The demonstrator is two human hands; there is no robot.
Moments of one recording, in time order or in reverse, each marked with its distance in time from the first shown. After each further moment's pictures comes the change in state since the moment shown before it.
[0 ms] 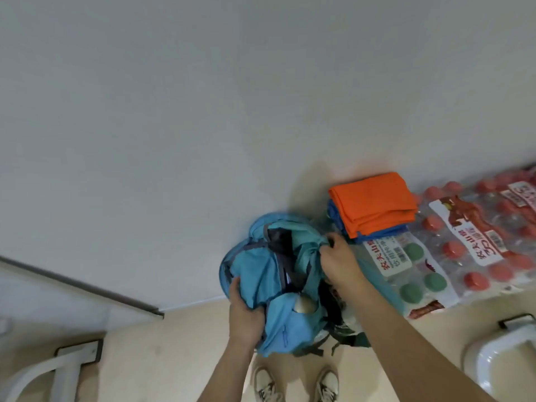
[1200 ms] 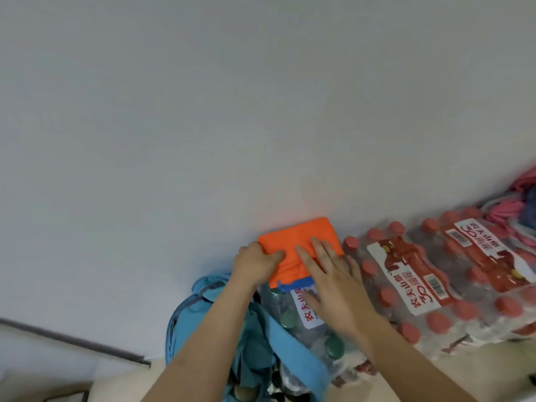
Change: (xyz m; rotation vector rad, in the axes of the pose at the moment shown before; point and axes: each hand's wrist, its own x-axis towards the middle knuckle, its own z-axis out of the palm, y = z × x) left_hand 0.016 0.194 0.158 0.706 -0.020 0.192; right_hand 0.043 0.029 -0.157 -1.022 0.064 -0.787
